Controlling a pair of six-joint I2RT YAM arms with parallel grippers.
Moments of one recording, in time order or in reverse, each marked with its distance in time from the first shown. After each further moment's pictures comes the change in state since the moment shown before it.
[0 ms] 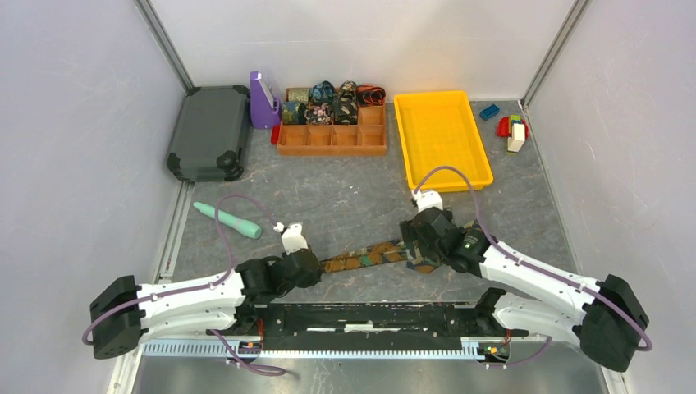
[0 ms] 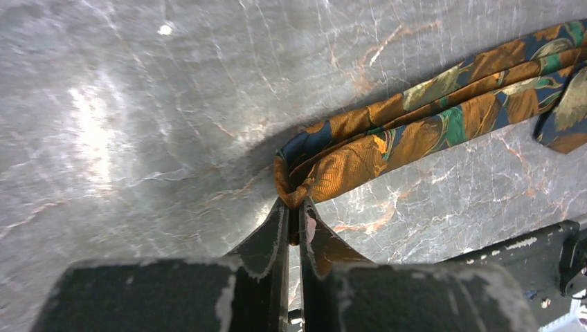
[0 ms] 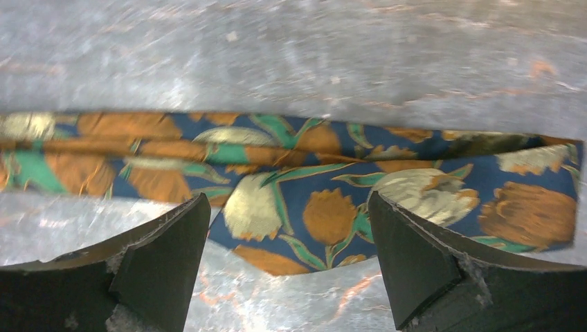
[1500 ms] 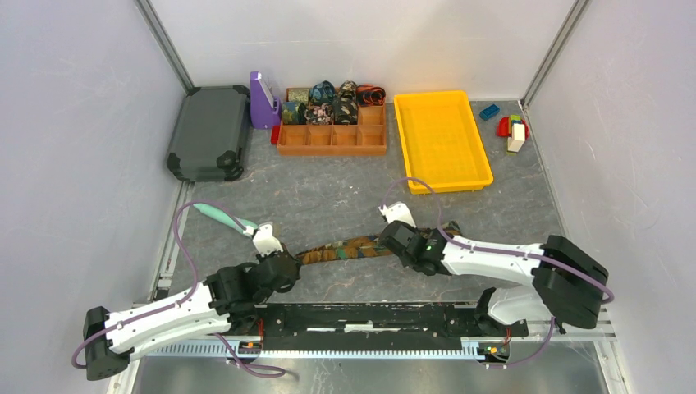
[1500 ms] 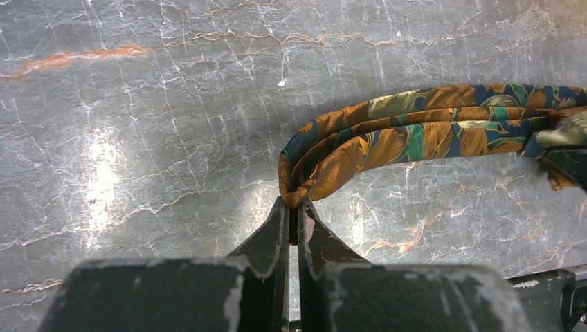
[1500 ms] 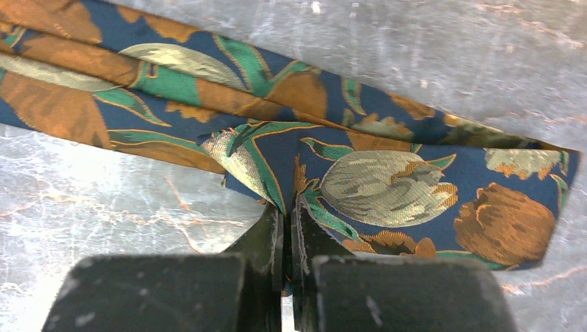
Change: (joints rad) left arm 0.020 -0.381 -0.010 -0.346 -0.198 -0.034; right arm 0.250 0.343 0.050 0.105 0.099 0.034
